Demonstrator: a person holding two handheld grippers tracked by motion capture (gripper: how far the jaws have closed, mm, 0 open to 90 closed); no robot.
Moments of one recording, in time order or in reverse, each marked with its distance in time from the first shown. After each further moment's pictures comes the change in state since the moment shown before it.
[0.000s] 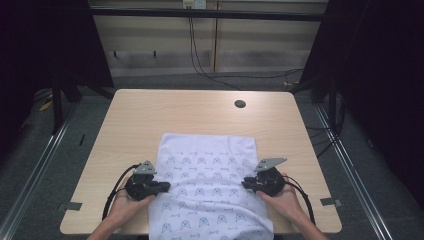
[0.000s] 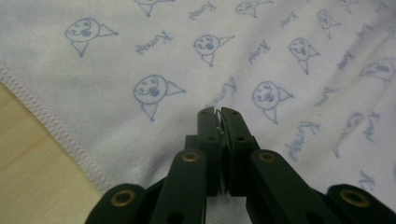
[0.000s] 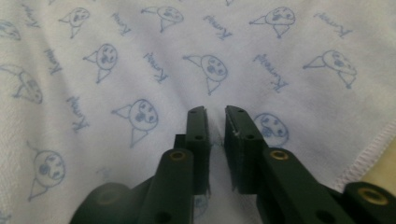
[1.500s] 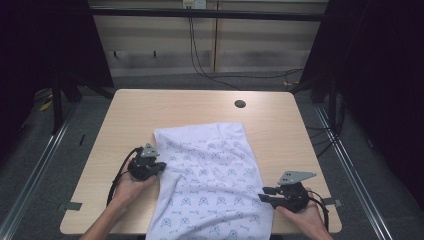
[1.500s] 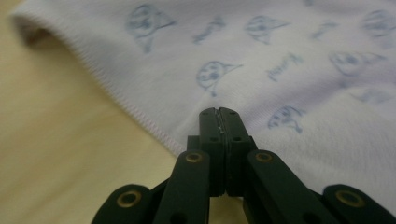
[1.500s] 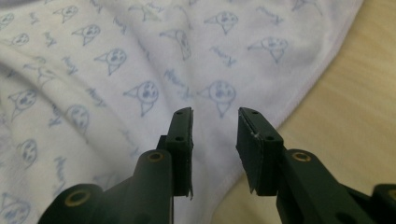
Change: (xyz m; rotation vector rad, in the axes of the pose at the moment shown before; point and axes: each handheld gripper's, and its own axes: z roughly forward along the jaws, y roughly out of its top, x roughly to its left) left arm 0.047 0.034 0.012 0.040 0.320 0.053; right arm 0.010 -0.036 -0.053 -0.065 -0.019 0.062
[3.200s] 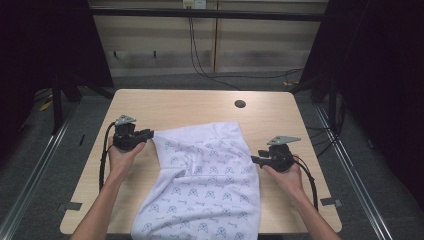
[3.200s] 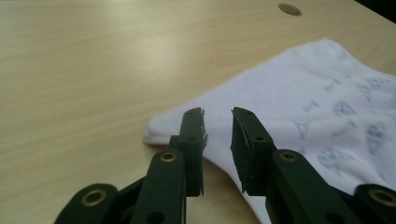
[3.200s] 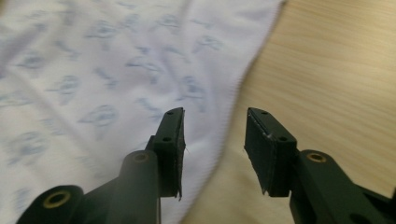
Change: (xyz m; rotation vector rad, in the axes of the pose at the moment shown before) left arm 0.068 0.028 -0.018 -0.256 -0.026 -0.322; right arm -0.066 0.061 0.048 -0.069 -0.156 0.092
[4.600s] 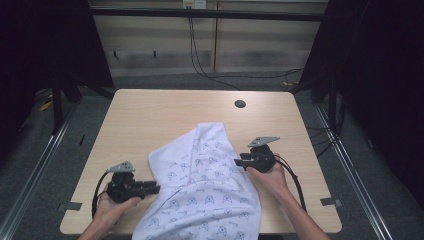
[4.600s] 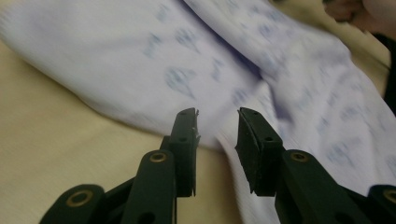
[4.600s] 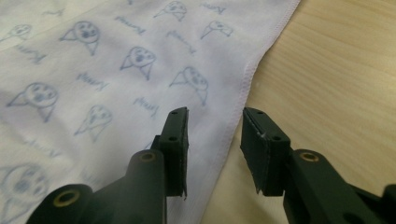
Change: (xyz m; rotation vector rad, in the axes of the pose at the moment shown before) left arm -0.054 -0.080 -0.052 0.165 -0.286 -0.011; right arm 0.029 0.016 0.041 0.045 0.089 -0.069
